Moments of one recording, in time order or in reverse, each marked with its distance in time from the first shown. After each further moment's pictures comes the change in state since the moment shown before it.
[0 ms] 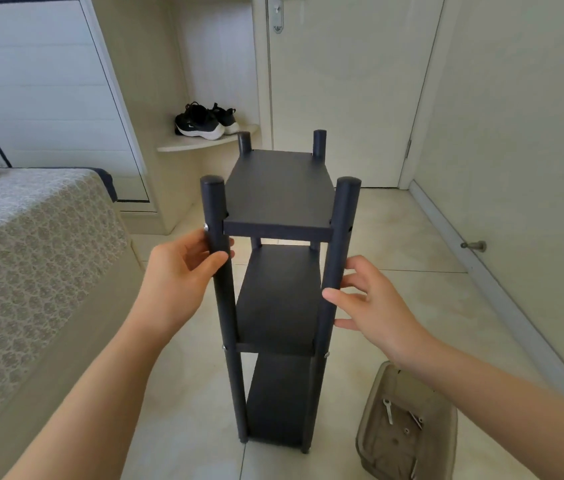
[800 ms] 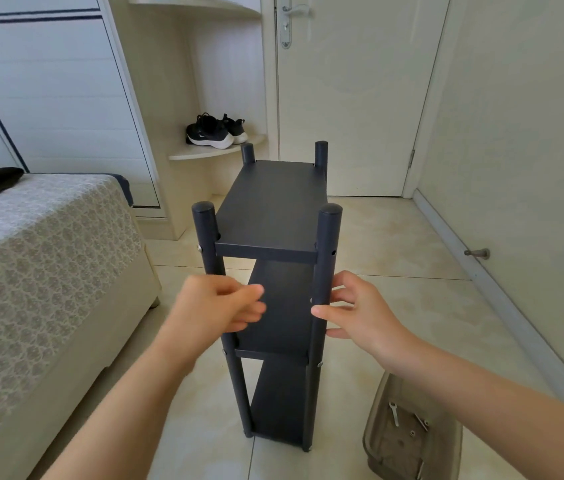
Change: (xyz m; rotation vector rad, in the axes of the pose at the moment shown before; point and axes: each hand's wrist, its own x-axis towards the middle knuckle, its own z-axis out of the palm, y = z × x) left_hand -0.040 0.007 -0.001 -0.013 -0.184 -0.371; right_hand -0.018 -0.007 0.025 0.004 -0.065 0.088
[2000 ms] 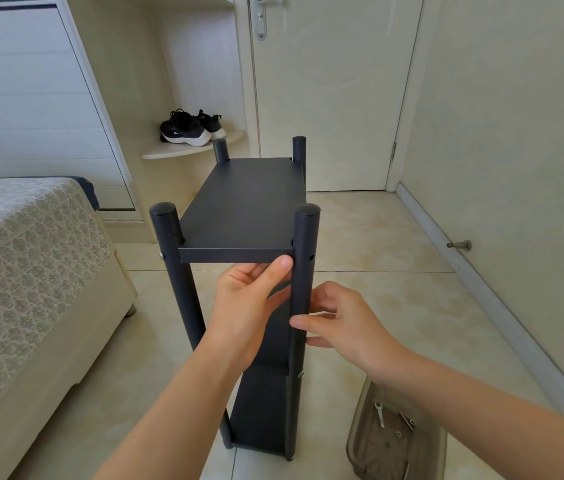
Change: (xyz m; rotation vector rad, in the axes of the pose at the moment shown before) left_hand 0.032 0.018 0.092 -0.712 -0.145 0.189; right_hand 0.007 0.009 -0.017 0.056 -0.021 -0.009
